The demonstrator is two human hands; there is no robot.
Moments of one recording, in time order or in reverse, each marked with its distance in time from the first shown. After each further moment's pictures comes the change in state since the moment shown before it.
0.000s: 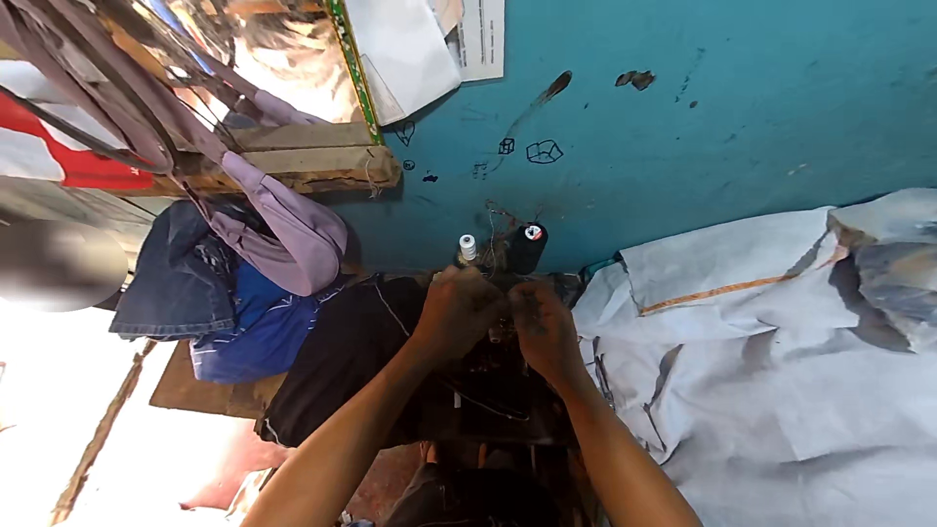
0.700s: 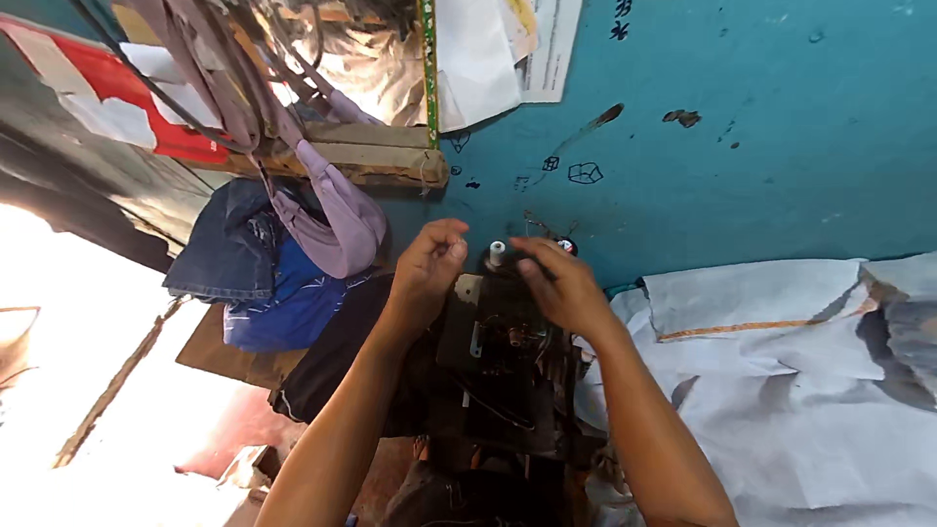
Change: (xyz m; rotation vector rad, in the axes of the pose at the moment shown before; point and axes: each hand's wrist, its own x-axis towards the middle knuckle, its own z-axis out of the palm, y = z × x) left_hand -0.021 -0.024 -0.054 -0.541 0.409 0.201; right_hand 0.071 -0.009 -0.013 -0.351 -0.366 -0.408
